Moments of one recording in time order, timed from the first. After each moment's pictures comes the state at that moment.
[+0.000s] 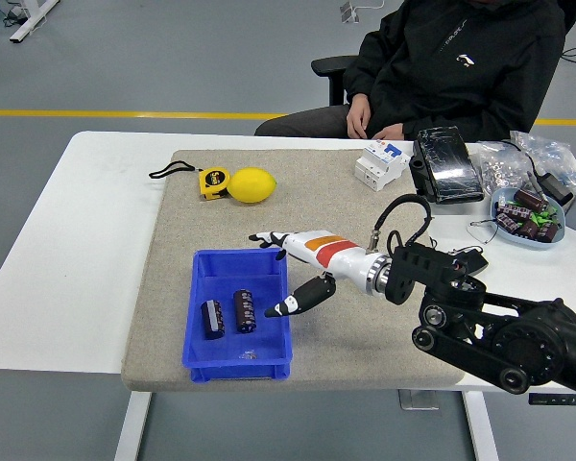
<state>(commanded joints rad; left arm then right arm) -0.20 0.06 -1.07 -0.20 1.19 0.08 0.28 0.88 -0.22 0.36 1.17 -1.45 -0.15 -0.01</state>
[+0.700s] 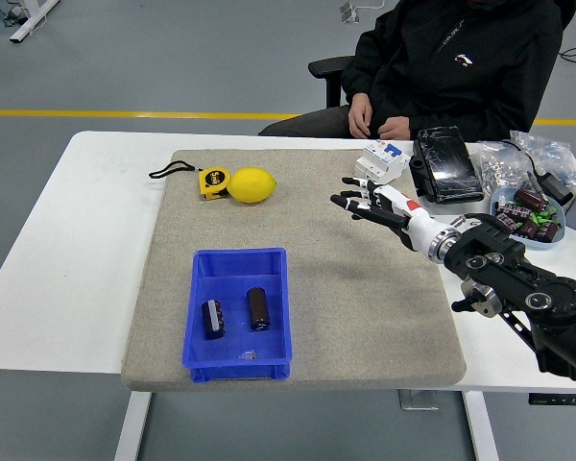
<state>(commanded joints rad) -0.20 0.06 -1.06 -0.20 1.18 0.08 0.28 0.89 -0.14 0.41 0.65 -0.58 0.02 0.19</state>
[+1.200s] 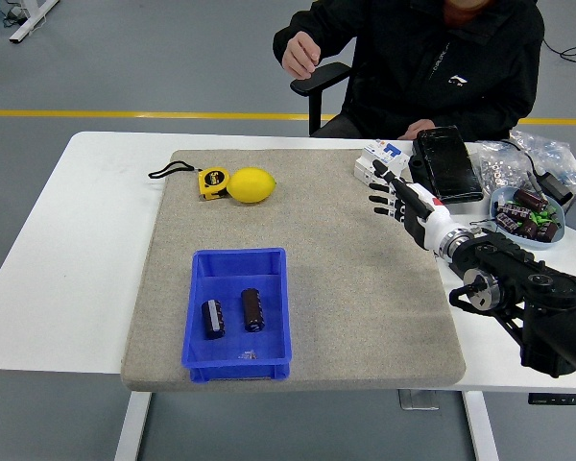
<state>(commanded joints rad) -0.20 0.05 -1.04 -0.20 1.16 0.08 0.28 0.94 -0.08 0.27 0.45 -0.22 0.01 0.19</state>
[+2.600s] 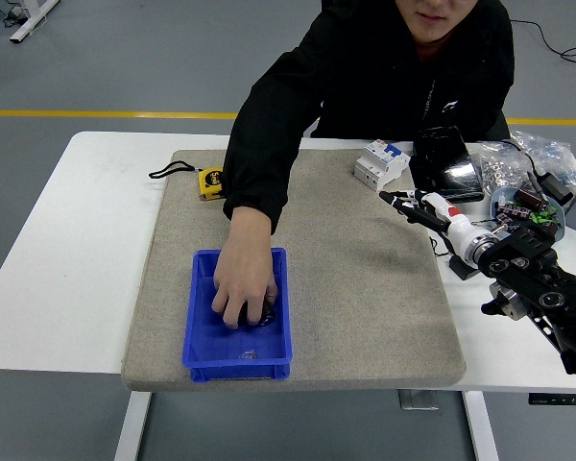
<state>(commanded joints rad) -0.19 0.05 -1.02 -0.20 1.14 0.08 0.27 0.90 -0.18 0.34 0.56 -0.77 -0.08 0.17</state>
